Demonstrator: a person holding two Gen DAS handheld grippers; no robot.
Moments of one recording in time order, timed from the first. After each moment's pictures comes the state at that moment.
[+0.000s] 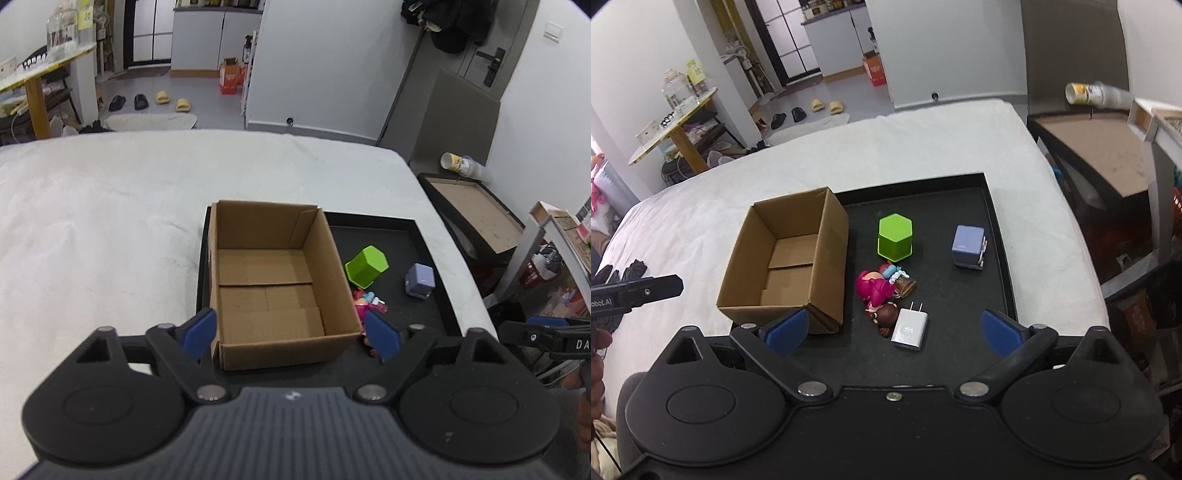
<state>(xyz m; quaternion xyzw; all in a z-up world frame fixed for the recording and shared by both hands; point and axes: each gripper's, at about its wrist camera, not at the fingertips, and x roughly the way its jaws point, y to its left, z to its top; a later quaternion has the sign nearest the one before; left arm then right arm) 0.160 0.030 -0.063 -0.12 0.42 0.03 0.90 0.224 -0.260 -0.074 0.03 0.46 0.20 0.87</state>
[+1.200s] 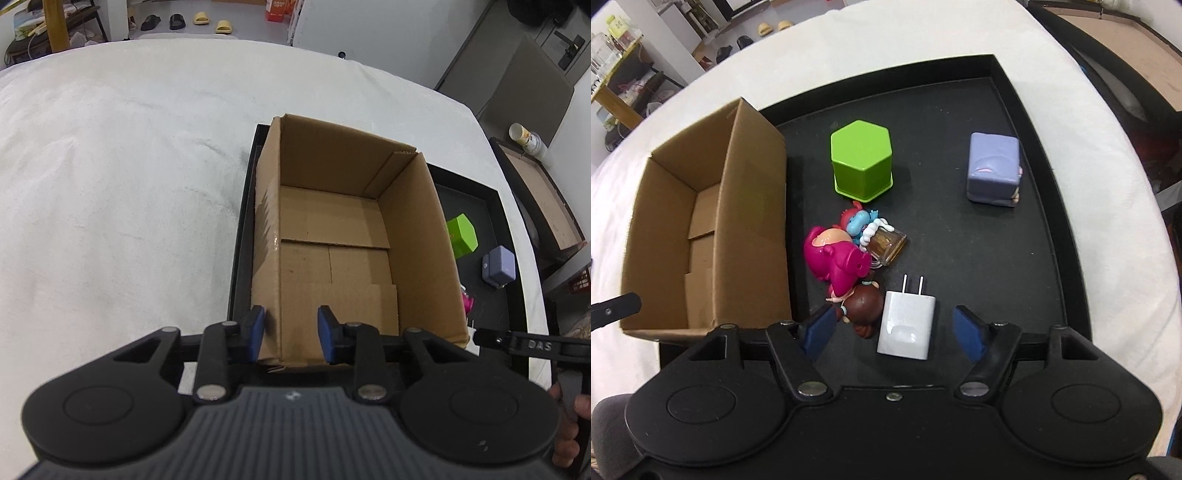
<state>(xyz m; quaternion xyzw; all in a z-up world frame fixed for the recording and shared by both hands) 0.223 0.085 -0.155 -0.17 0.52 0.08 0.83 0.309 -0.200 -0.194 0.02 0.59 0.14 0.79</state>
